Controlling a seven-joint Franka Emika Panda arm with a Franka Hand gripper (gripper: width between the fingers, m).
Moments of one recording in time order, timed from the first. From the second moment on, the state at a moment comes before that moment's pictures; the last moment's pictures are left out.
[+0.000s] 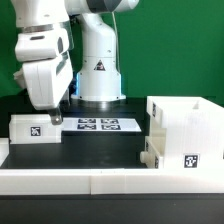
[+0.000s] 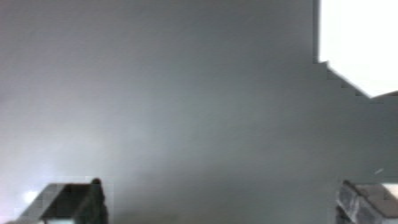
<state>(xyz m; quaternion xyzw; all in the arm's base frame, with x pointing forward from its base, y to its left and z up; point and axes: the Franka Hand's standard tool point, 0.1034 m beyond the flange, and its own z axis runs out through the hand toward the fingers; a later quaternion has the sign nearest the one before) 0.484 -0.115 0.069 -0.75 -0.66 -0.02 0.09</state>
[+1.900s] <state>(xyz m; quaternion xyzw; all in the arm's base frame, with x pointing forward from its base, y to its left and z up) 0.431 -0.137 0.063 -0.99 -0.15 0.01 0.08</state>
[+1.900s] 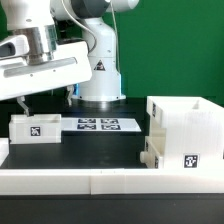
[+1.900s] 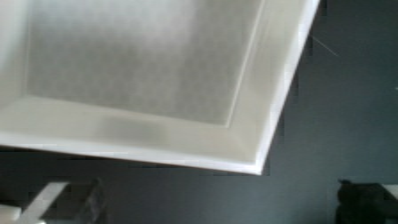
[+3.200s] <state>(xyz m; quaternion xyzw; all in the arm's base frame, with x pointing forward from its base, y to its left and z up) 0.380 -0.129 0.004 -0.99 -0.10 -0.02 0.03</state>
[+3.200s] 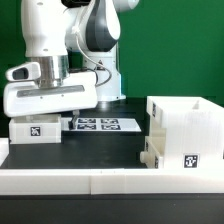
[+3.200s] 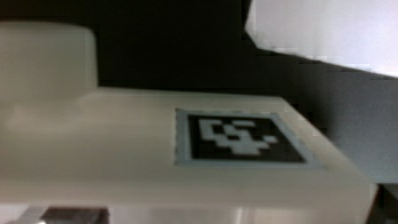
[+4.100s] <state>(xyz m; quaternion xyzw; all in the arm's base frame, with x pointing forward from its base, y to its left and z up) 0.387 -0.120 0.011 -0.99 -0.10 -0.02 0.04</state>
